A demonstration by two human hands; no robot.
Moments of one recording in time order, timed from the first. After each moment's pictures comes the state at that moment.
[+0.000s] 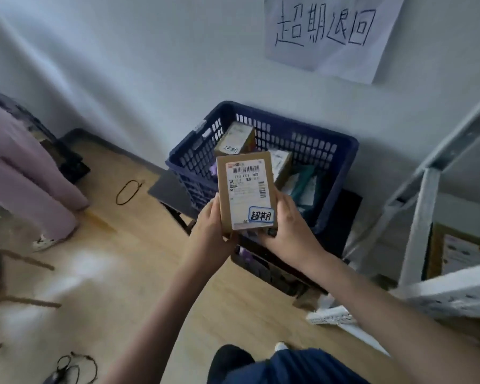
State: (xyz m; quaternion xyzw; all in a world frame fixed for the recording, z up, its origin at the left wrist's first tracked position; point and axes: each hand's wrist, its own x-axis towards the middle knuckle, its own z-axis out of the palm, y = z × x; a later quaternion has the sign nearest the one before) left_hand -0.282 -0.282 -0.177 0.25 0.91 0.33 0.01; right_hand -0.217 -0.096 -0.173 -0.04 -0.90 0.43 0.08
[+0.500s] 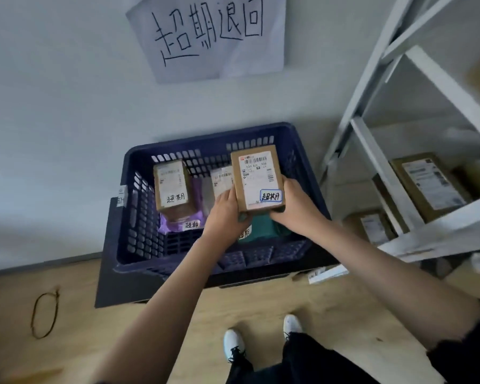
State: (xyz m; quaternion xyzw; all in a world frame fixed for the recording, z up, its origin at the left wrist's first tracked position) left_hand -0.486 -0.162 -0.229 0.52 0.81 0.20 0.18; right_hand -0.321 -0.053 -0.215 -0.39 -0.84 0.36 0.10
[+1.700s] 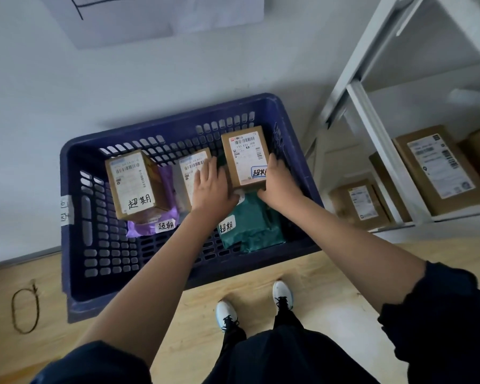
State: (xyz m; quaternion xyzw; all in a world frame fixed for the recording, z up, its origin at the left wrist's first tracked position) left_hand -0.519 -0.071 -0.299 0.58 0.80 0.00 0.13; right_hand -0.364 0.016 -0.282 -0.52 -0.81 0.27 -0.01
